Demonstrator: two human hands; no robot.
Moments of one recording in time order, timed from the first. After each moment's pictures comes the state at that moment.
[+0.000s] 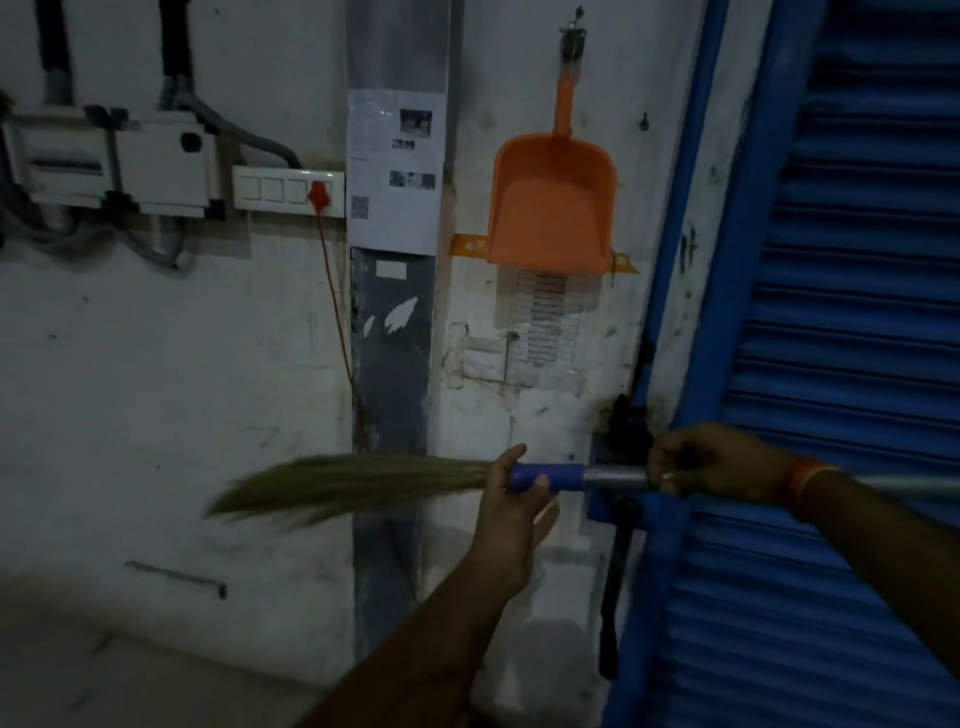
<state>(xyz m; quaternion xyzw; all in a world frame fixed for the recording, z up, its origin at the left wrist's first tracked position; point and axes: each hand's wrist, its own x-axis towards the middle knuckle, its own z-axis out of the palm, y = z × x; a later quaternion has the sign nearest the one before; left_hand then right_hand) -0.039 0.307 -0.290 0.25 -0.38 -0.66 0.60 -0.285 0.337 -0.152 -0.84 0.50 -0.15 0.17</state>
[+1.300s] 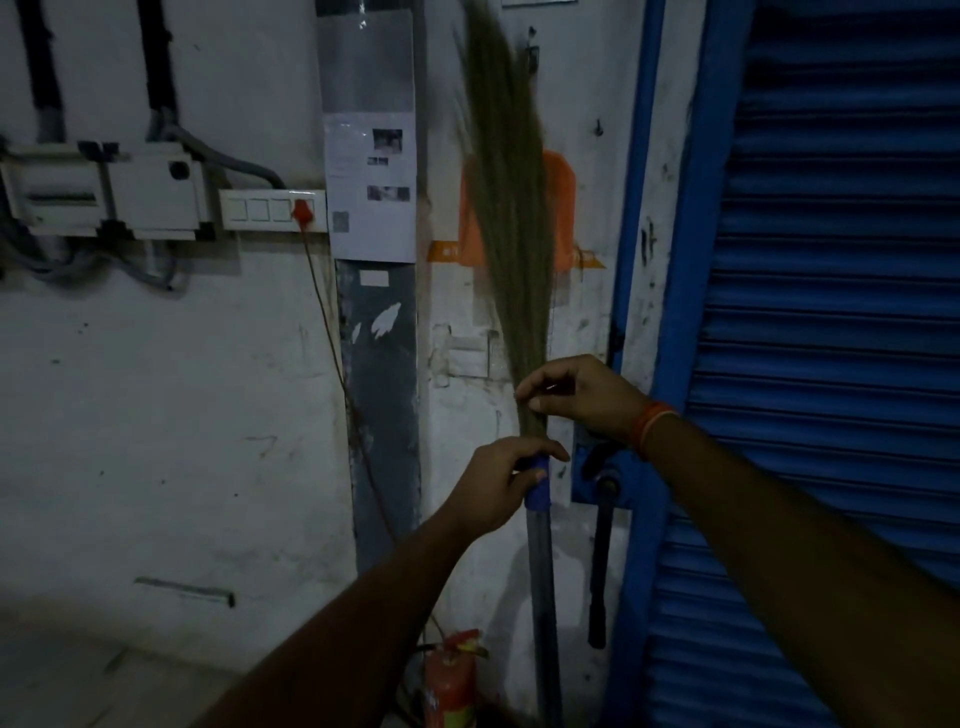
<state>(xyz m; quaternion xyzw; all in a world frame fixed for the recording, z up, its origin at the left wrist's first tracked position) -0.016 0.329 -0.248 0.27 -0.84 -0.17 0.44 -0.189 0.332 -0.137 -0.82 0.38 -0.38 0.21</state>
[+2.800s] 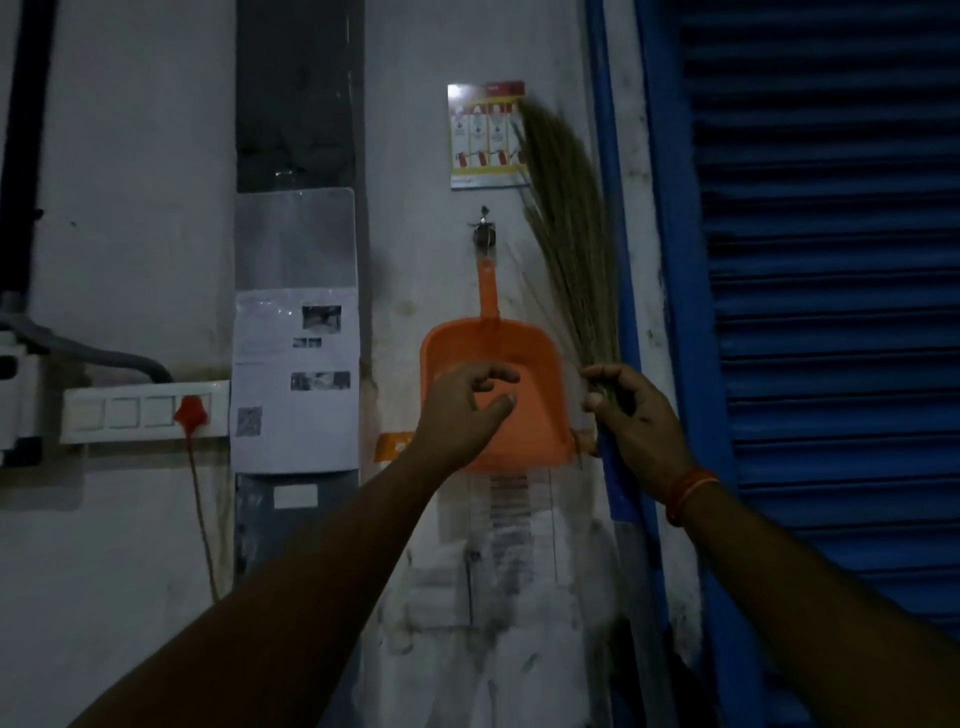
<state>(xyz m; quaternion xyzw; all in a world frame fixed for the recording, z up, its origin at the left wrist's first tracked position) -0.005 0.060 0.042 0.19 -0.80 -0.03 0.57 -0.219 0.123 0.014 -0.64 0.32 -0.70 0.05</state>
